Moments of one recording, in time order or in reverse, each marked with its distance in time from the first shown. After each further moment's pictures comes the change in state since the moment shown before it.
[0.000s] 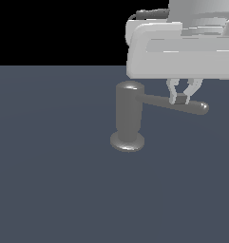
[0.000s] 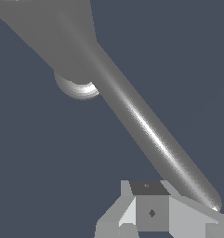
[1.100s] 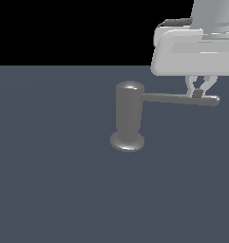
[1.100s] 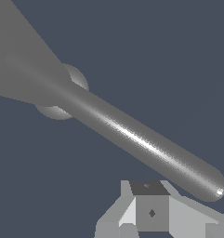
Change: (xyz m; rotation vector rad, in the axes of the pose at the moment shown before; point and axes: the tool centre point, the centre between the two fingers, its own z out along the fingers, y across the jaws) arm 0.047 0.051 0.002 0.003 -0.007 0.025
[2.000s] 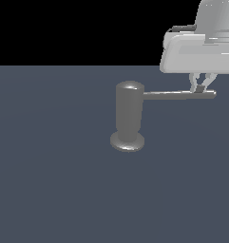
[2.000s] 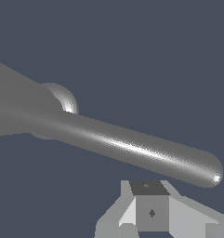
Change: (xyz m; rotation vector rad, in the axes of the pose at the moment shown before) arm 0.051 0.028 0.002 0.002 -0.002 -0.016
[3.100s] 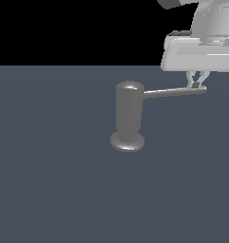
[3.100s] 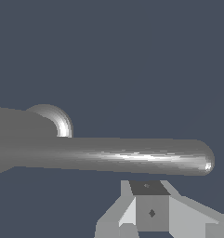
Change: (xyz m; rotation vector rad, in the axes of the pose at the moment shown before) arm 0.054 0.014 0.002 0.006 -0.007 -0.005
